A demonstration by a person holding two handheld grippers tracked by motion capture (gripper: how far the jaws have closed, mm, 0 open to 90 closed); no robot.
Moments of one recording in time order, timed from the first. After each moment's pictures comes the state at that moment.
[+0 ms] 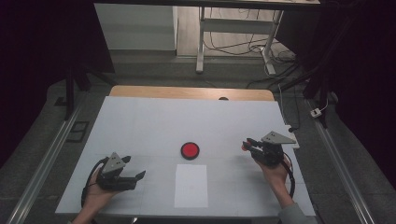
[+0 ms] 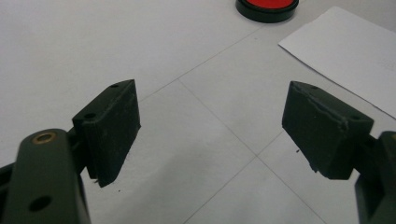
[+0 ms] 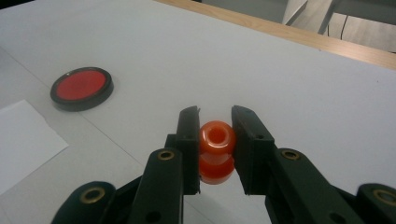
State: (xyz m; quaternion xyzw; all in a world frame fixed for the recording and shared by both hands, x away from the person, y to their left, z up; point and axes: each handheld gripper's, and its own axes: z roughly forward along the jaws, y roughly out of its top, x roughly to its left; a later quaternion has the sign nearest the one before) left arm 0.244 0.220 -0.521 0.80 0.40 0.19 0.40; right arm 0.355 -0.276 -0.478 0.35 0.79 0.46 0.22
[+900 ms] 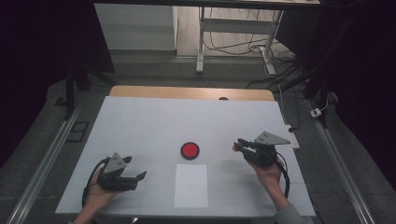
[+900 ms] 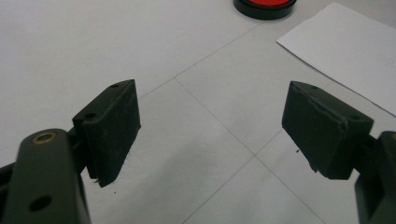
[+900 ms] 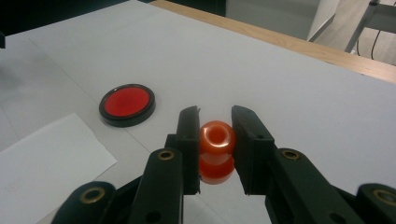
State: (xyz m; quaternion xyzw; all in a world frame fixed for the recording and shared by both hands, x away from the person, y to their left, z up) left arm 0.245 0.218 -0.522 0.80 0.40 0.19 0.40; right arm 0.345 -0.251 -0.468 0.32 0.79 0.49 0.20
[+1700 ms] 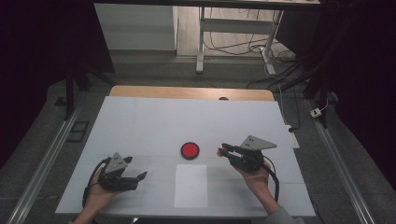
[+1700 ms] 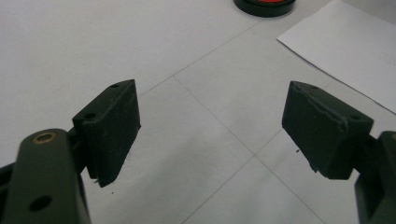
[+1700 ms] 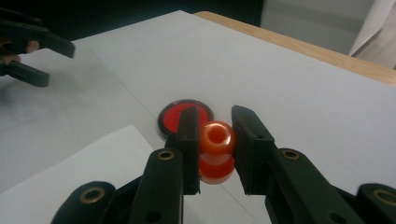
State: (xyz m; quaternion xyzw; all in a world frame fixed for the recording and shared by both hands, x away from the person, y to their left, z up) left arm 0.246 0.217 -0.523 0.81 0.40 0.18 0.39; right arm 0.326 -0.209 -0.466 0.26 0.80 0.51 0.16
